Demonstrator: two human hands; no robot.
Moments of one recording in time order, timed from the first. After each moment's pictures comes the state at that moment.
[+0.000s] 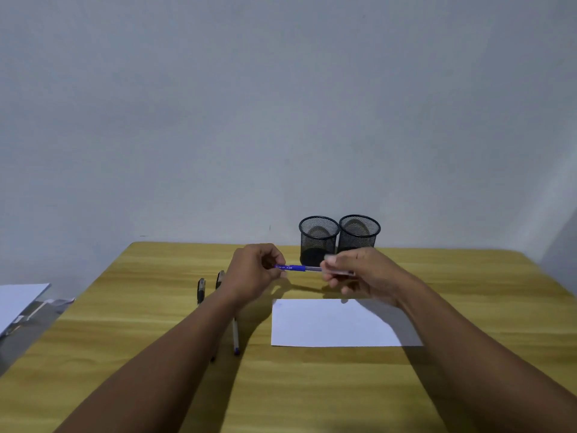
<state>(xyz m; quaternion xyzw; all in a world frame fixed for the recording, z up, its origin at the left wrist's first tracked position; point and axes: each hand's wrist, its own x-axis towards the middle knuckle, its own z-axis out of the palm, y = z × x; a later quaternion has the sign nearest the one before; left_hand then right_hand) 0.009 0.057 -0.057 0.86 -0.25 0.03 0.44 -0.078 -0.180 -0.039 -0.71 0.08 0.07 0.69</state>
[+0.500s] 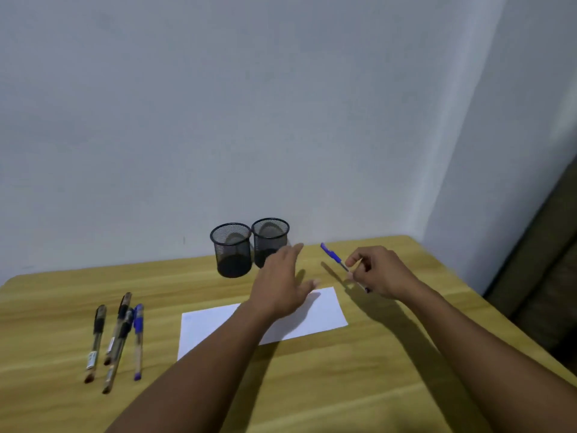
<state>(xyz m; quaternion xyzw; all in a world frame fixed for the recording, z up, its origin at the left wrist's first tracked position) -0.069 -0.125 -0.071 0.86 -0.40 0.02 0.31 -0.185 -0.329 -0.041 -0.91 0.22 -0.12 0.35</state>
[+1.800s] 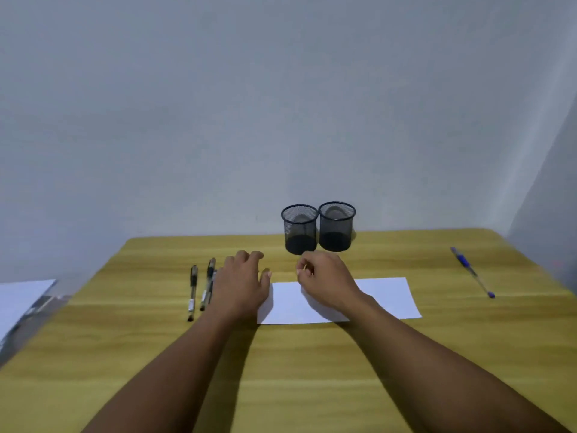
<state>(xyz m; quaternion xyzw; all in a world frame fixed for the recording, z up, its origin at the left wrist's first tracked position) -0.051 0.057 -0.083 0.97 -0.19 0.10 0.14 -0.107 -0.131 -0.081 -0.93 0.01 -0.16 0.33</state>
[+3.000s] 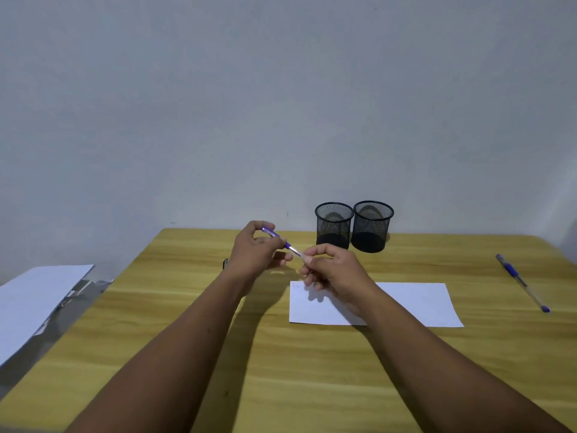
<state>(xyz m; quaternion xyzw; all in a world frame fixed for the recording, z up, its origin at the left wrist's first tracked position) -0.028 0.083 -0.040 0.68 -0.07 -0.08 0.73 -0.096 -0.084 -0.067 -0.64 0.06 -0.04 0.77</state>
